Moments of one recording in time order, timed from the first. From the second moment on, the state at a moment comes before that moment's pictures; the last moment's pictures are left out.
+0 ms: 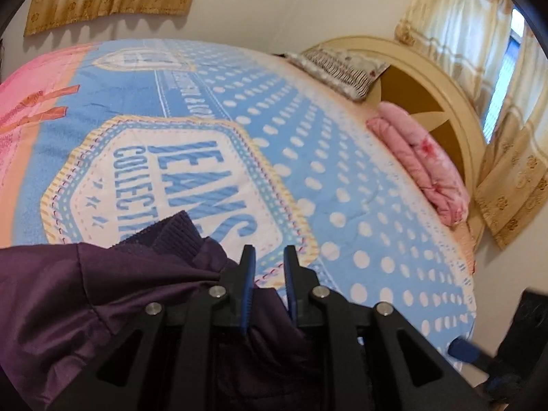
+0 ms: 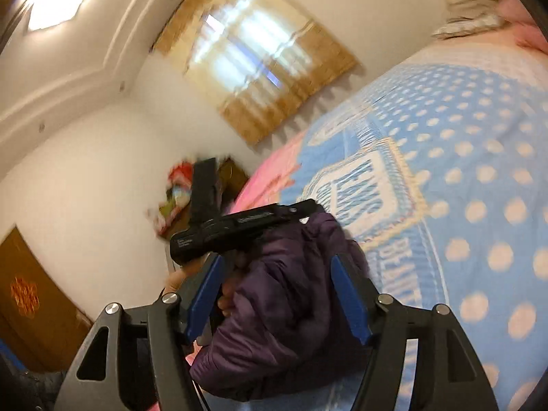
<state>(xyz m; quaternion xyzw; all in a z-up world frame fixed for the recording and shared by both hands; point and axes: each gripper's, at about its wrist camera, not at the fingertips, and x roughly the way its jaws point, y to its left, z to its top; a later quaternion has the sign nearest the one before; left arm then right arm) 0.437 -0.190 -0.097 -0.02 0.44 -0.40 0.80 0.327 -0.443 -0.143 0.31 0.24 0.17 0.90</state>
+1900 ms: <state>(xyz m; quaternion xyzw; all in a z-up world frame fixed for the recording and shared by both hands) 0.356 -0.108 -0.118 0.07 0.32 -0.19 0.92 0.503 -0.374 -0.212 0.19 0.37 0.24 0.88</state>
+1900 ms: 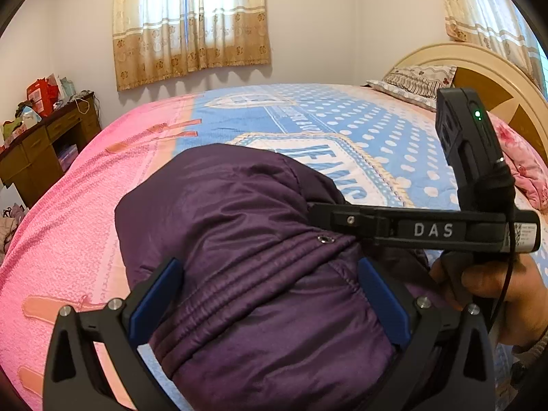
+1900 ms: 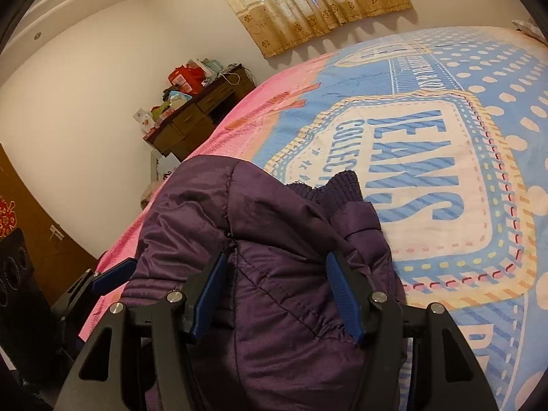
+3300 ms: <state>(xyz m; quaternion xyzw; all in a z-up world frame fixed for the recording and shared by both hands) 0.315 -0.061 -0.105 -0.01 0.29 -0.15 0.94 0.457 -0.355 -0.179 0.05 0.28 0.06 0.96</state>
